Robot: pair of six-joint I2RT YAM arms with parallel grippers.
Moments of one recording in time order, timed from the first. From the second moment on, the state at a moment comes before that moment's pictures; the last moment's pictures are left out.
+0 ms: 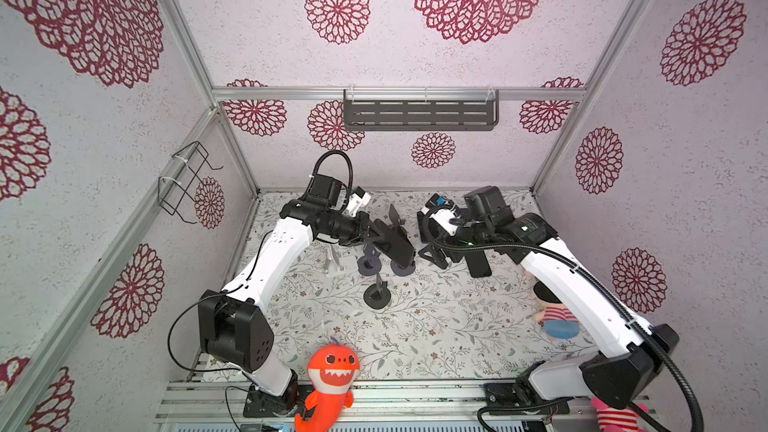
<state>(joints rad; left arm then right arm) -0.32 1.64 1.54 -0.86 0.83 -0.39 0.62 1.44 1.55 -0.95 -0.29 -0.25</state>
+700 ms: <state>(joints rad) -0.31 1.64 1.45 -0.75 0.99 -0.41 0.72 1.73 1.71 -1.00 -0.26 -0.39</state>
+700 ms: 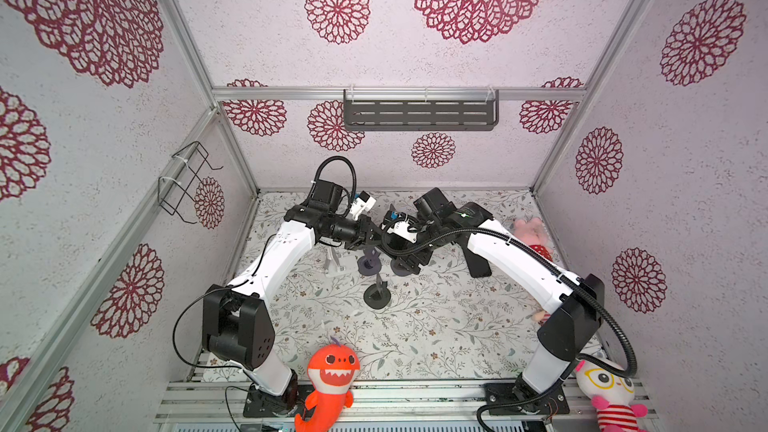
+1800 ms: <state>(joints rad) -0.29 1.65 1.41 -0.62 1.02 -0.47 0.72 1.74 1.72 -0.94 -0.20 -0.32</state>
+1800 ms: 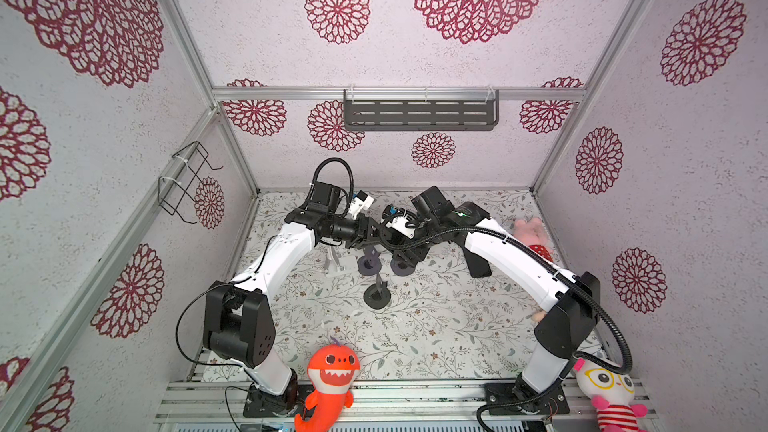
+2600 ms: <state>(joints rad) -0.22 1.59 1.38 -0.59 0.97 -0.48 0.53 1.63 1.58 -0.92 -0.08 -0.10</state>
